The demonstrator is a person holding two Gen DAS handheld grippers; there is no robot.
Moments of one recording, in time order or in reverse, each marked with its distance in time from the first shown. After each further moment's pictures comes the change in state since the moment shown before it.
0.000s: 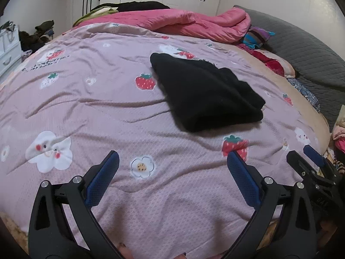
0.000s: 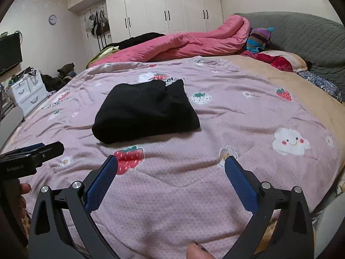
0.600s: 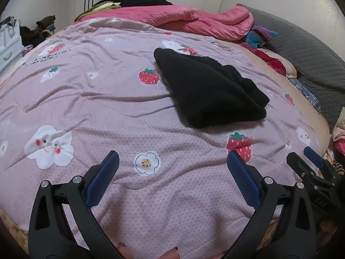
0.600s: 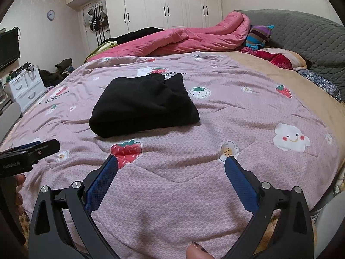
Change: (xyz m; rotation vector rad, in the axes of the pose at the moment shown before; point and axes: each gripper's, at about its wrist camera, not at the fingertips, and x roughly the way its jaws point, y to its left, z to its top) left arm 0.004 0.008 -0.002 -0.025 0.025 -0.004; right arm 0.006 -0.001 -0.001 -0.003 0.024 -0.012
